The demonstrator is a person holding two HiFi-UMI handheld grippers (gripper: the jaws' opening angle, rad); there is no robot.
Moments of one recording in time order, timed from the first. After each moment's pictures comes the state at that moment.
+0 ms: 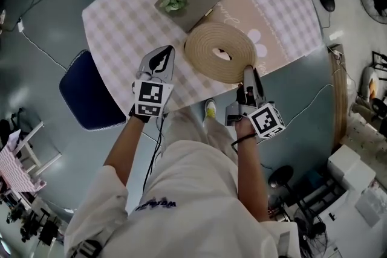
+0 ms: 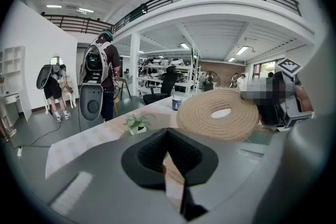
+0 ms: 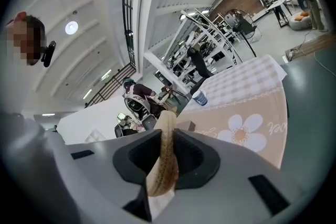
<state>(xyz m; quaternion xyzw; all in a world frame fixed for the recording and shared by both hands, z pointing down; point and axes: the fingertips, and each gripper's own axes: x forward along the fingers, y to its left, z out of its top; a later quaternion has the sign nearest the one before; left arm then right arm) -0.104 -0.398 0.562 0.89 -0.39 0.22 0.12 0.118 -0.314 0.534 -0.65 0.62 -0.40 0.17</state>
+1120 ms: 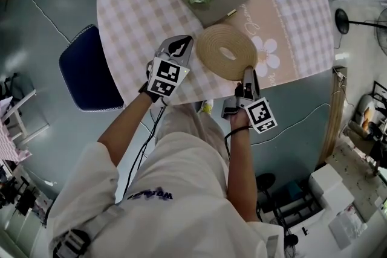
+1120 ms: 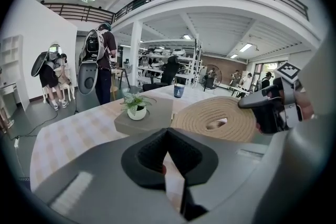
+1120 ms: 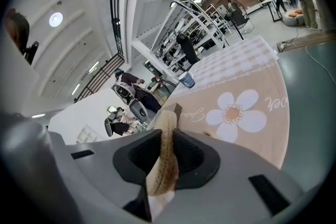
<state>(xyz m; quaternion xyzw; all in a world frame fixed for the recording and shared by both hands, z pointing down) -0.101 -0.415 0.633 0.88 -0.38 0.24 0.16 0.101 -0.334 0.621 -0.65 0.59 -0.46 0.13</state>
